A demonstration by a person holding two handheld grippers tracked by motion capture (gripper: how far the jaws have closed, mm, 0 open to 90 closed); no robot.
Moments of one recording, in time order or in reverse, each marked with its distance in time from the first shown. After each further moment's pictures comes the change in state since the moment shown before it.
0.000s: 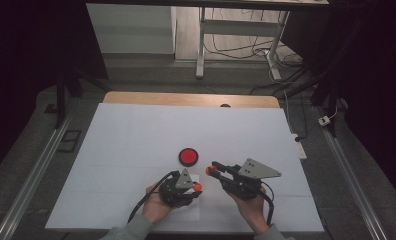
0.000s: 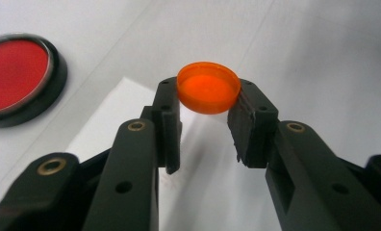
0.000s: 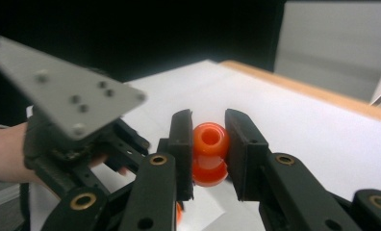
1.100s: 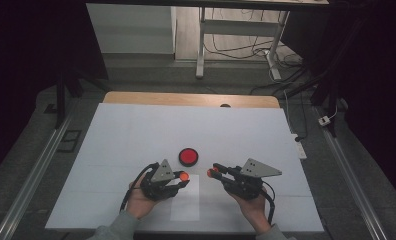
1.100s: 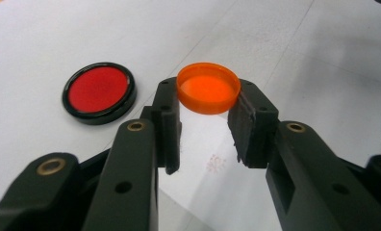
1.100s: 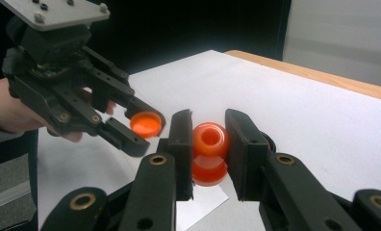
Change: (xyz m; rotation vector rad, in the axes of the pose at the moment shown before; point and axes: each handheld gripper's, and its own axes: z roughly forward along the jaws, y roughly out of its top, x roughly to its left) left arm 0.026 -0.017 -0.047 -0.149 0.024 -0.111; right arm -0.007 -0.011 0.003 0.035 0.031 0.042
